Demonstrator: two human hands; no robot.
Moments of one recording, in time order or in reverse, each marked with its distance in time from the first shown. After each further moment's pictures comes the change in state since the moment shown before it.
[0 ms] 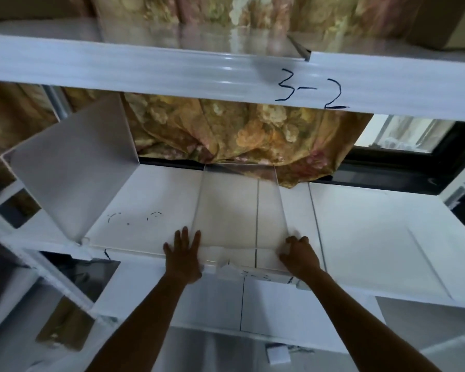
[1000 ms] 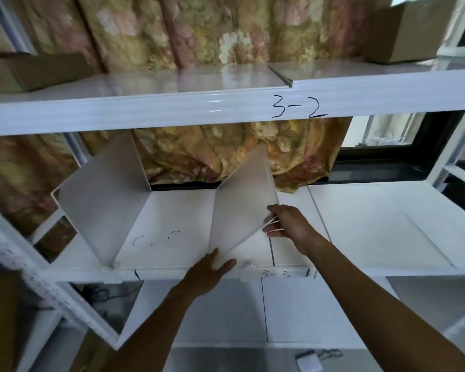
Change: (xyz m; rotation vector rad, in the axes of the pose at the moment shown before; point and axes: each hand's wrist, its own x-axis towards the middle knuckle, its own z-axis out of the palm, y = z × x) left_hand -0.058 -0.024 -0.042 -0.620 -0.120 0.106; right_hand -0.072 -0.113 -0.078 1.127 -0.083 -0.027
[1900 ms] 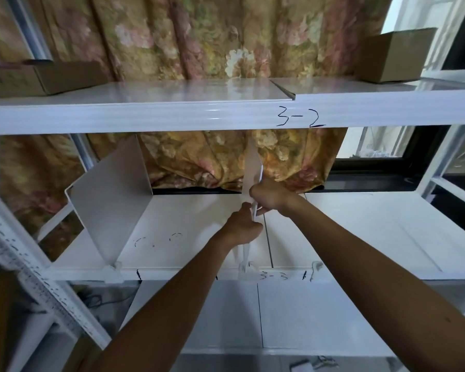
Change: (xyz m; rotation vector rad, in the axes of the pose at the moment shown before) left_hand -0.018 0.145 -0.067 -0.236 0.038 0.200; right_hand -0.032 -0.099 0.047 -0.511 -0.100 -0.100
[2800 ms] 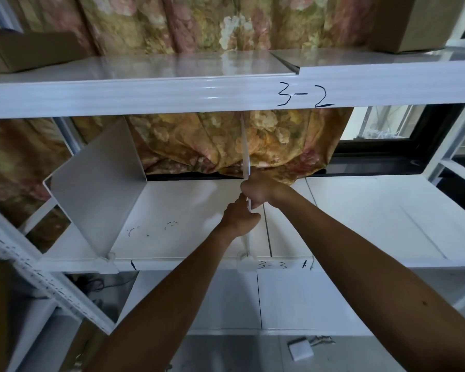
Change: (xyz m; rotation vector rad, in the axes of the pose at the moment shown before) left_hand 0.041 -0.022 0.021 0.031 0.090 0.010; right_hand 0.038 0.010 0.017 -0.169 -0.033 0.067
